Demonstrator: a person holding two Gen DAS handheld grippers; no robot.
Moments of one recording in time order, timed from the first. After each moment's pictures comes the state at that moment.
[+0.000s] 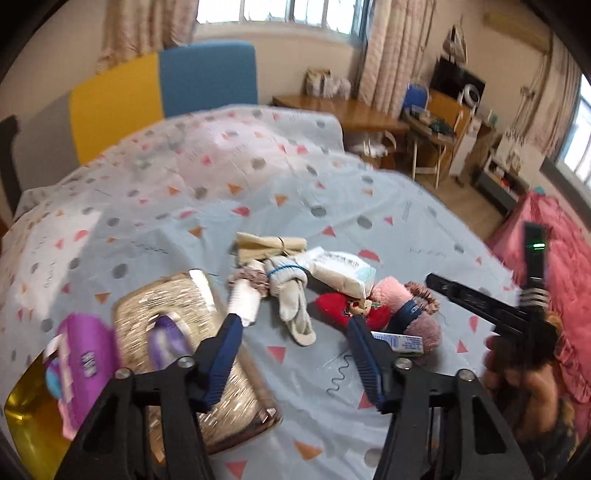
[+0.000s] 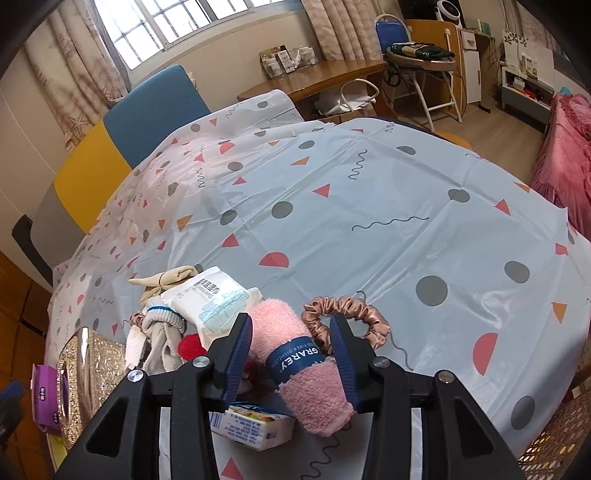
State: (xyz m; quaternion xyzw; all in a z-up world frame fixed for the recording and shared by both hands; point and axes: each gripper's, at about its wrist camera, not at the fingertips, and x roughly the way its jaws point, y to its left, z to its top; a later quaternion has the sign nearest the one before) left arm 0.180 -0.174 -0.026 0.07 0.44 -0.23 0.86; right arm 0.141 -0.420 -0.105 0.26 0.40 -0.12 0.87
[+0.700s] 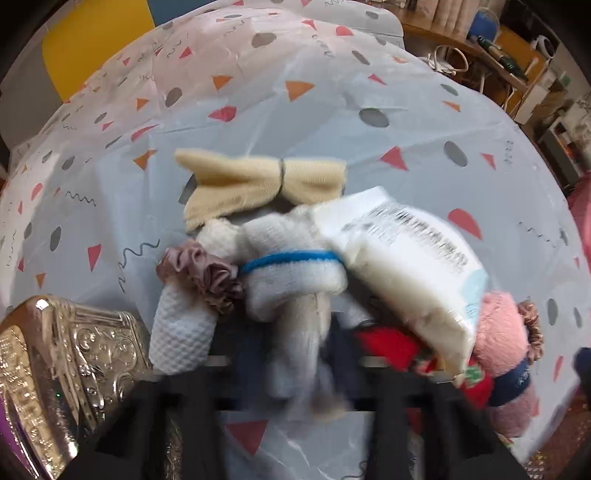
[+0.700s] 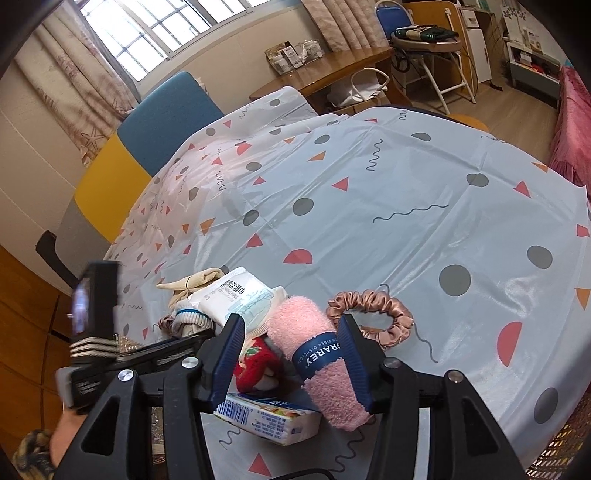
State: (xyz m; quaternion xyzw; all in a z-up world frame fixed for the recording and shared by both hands) left arm 0.285 -0.254 -0.163 0.11 0.58 -0.12 0.80; right arm 0.139 -0.426 -0.105 0.31 0.39 -0.09 0.87
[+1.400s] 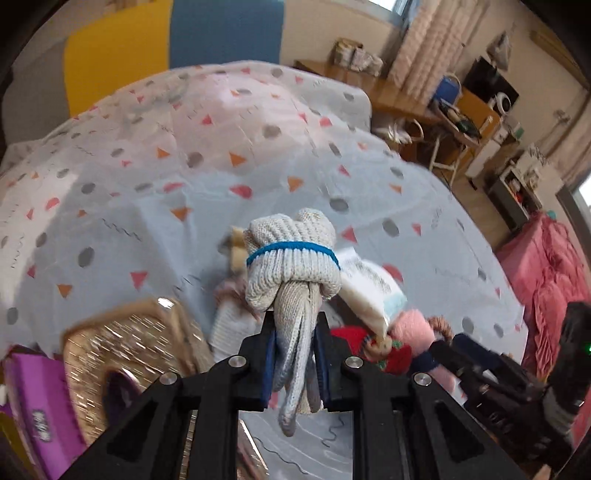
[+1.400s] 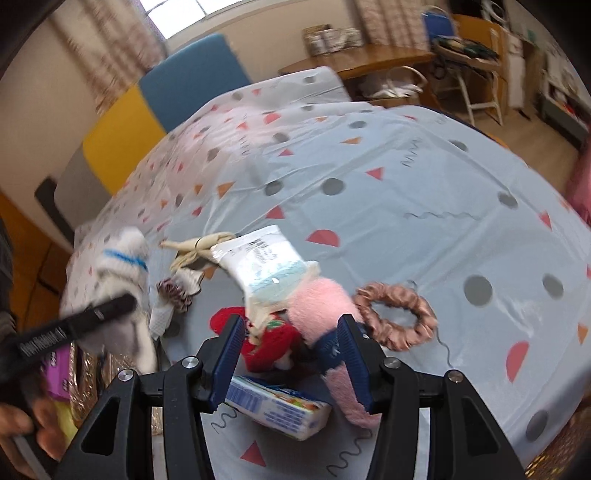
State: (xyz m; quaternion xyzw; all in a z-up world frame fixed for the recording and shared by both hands) left arm 0.264 -0.182 -0.051 0.01 0.51 -0.20 0.84; right arm 0.170 -0.384 -0.101 0.20 0.44 -0.04 0.87
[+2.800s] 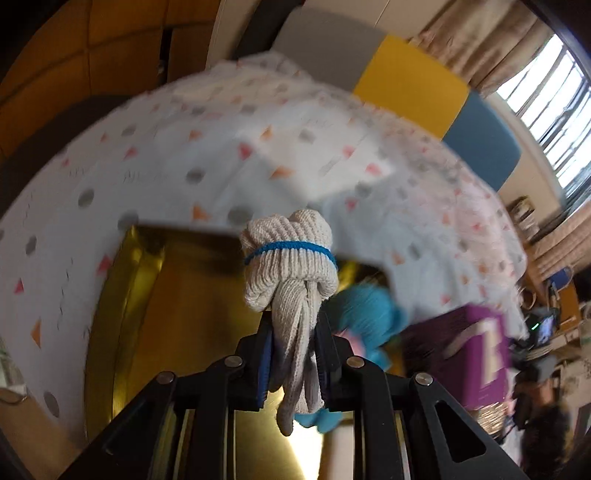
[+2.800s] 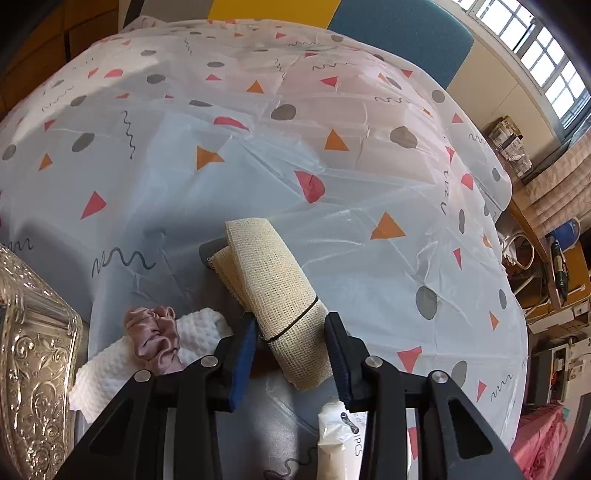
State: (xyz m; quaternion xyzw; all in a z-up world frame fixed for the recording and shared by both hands) left arm 0.153 0.221 -0.089 -0.23 0.47 0.09 0.85; right arm 0.361 -0.235 -0.162 -0.21 0.52 0.05 0.82
